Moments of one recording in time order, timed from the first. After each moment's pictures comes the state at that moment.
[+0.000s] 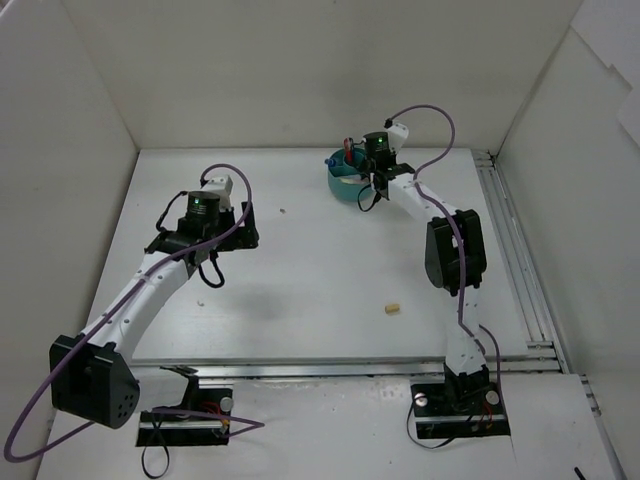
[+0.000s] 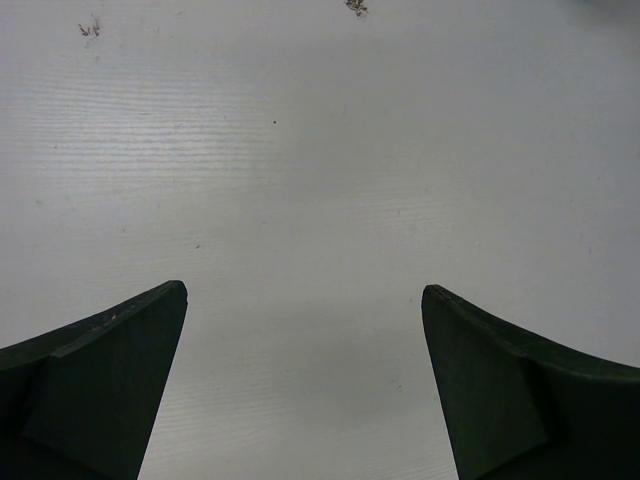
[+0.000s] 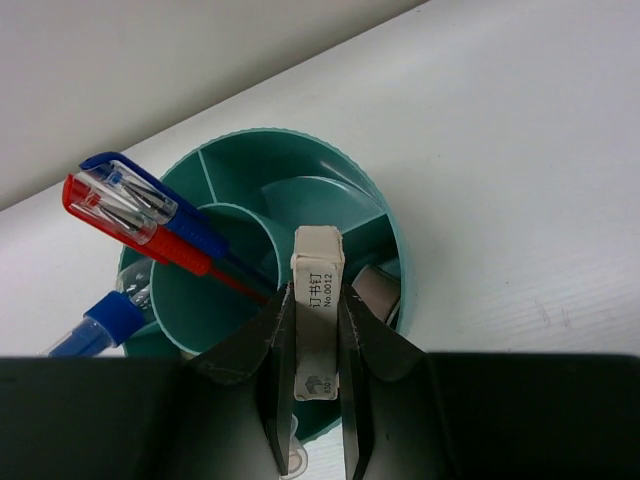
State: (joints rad) left arm -0.30 1.26 1.05 -0.48 -0.01 -0.31; right arm 0.33 2.23 1.85 -0.15 0.37 0.59
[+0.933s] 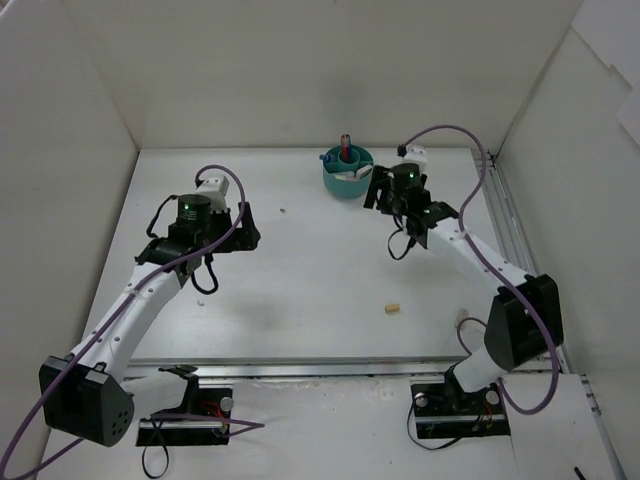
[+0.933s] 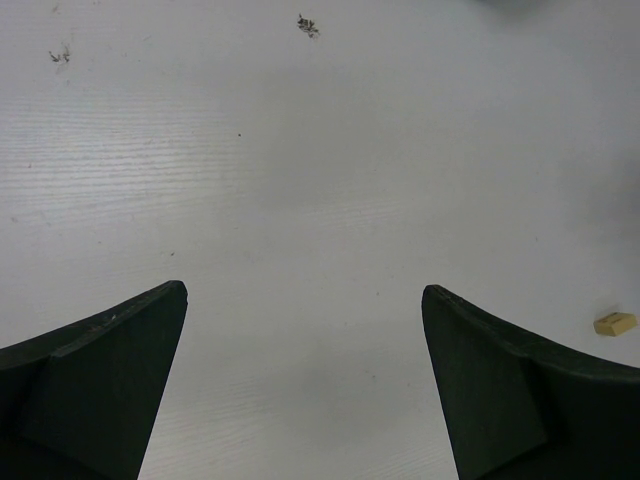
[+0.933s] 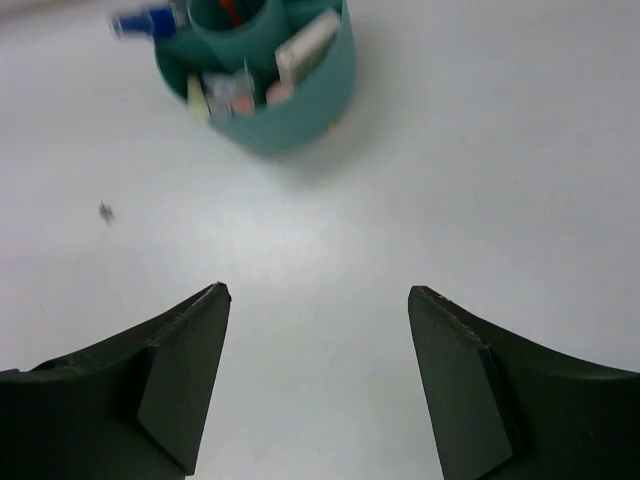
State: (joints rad) left arm -0.29 1.18 1.02 -0.46 0.06 -0.31; right arm 0.40 1.61 1.26 -0.15 0.29 0.45
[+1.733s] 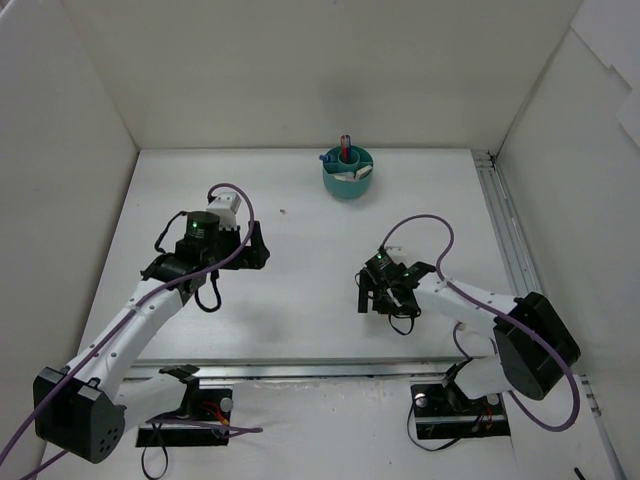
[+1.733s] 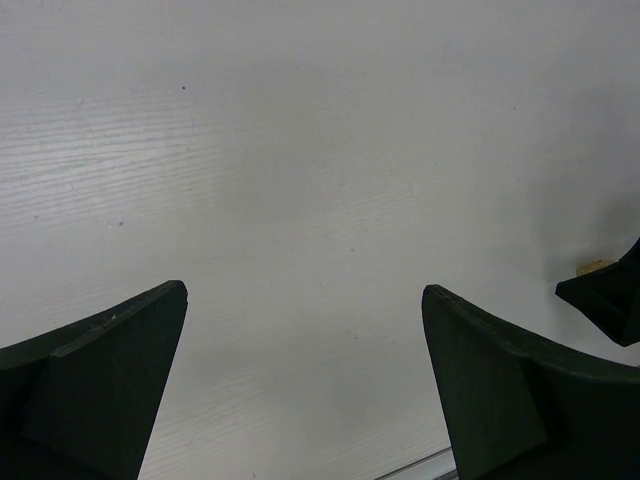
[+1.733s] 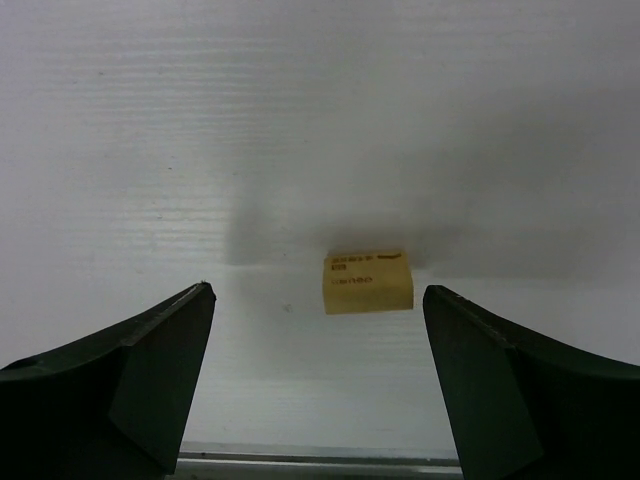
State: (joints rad) left arm -0.37 1.10 0.90 -0.43 0.09 -0.31; right arm 0.65 1.38 0.71 -0.53 0.18 0.68
